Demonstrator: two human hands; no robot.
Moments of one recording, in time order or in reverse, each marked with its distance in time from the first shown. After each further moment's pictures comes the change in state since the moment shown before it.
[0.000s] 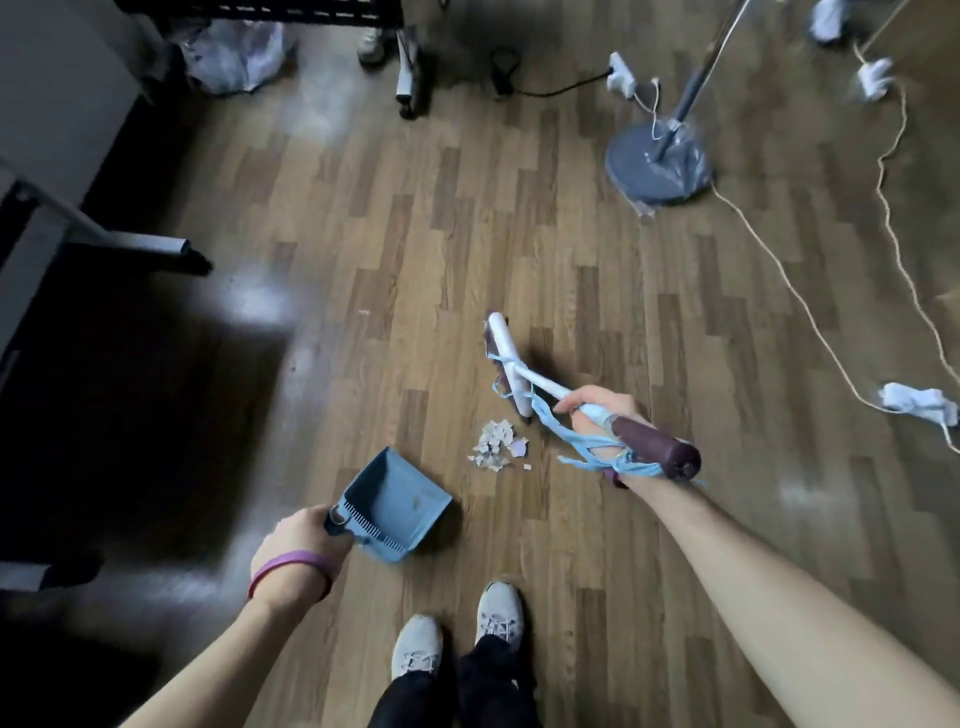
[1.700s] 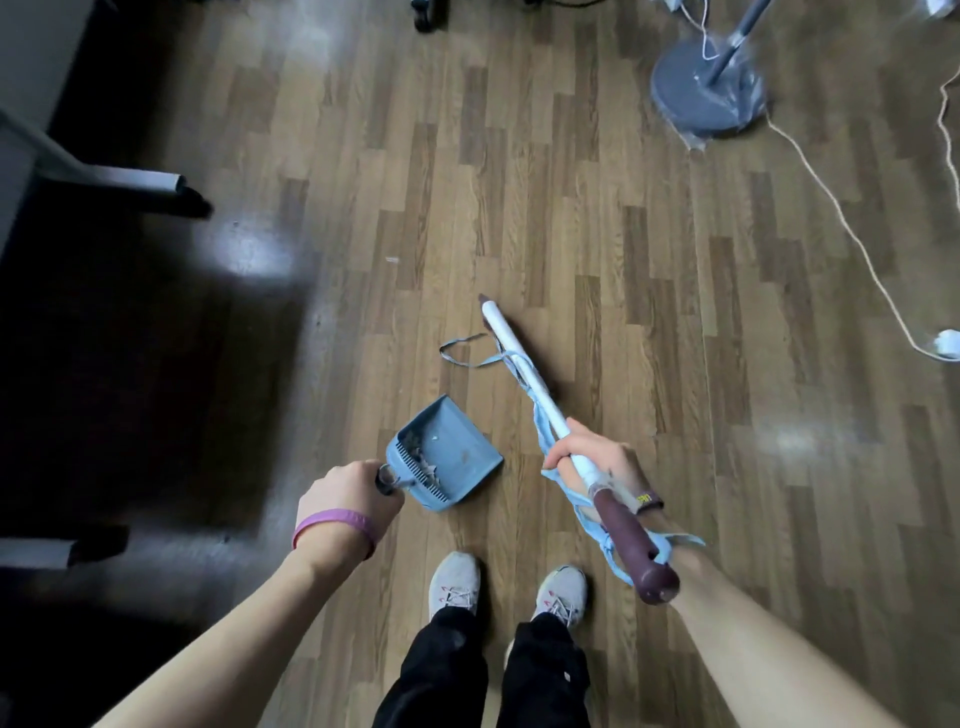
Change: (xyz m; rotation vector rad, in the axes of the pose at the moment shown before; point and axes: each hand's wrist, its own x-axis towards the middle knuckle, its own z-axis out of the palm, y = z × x) left_hand 0.100 -0.097 -0.002 0.133 -0.027 0.192; right_hand -0.014 0.037 0.197 -0.160 -0.055 -0.114
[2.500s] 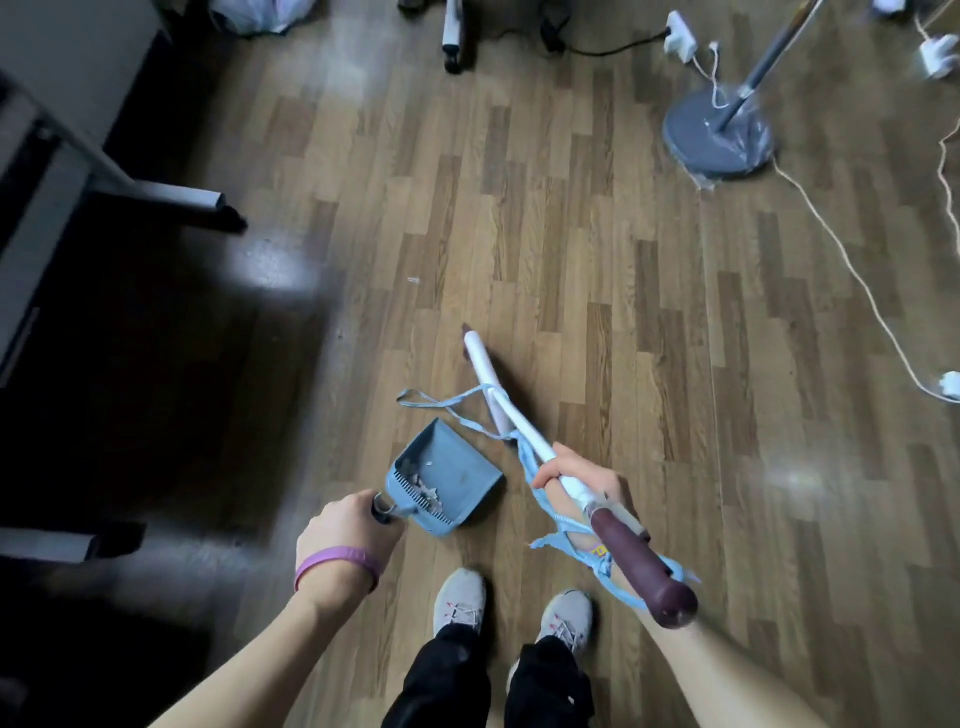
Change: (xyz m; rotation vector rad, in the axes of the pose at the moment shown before) left_hand -0.041 -0.026 -0.012 -0.149 0.040 -0.131; right_hand -0.034 -0.047 0.032 0.096 0.092 -0.123
